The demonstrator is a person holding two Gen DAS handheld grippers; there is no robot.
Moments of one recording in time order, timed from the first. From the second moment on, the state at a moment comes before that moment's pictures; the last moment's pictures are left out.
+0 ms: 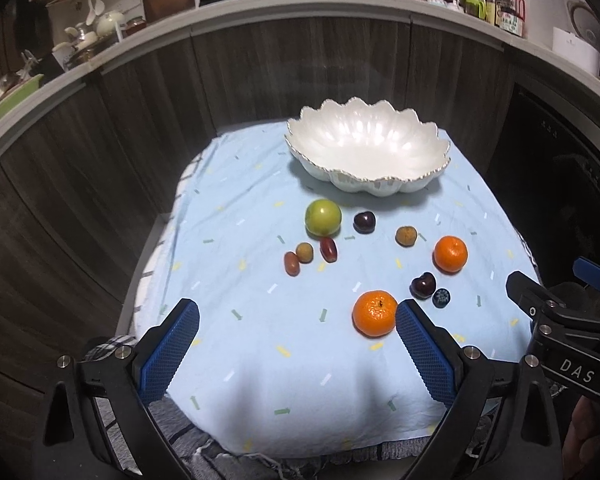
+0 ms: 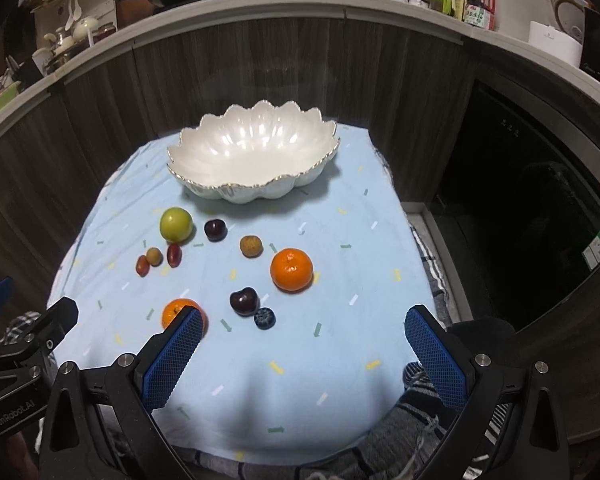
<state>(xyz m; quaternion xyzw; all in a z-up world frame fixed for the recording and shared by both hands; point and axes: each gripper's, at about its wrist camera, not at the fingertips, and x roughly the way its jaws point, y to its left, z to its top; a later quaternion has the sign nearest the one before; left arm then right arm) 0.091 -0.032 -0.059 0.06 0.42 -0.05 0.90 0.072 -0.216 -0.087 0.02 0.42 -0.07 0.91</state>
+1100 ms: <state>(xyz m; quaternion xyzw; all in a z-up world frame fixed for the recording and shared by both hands) 0.147 -0.081 -0.159 0.10 0.54 -0.14 0.82 0.141 -0.220 -0.179 -0.03 0.54 0.02 0.84</state>
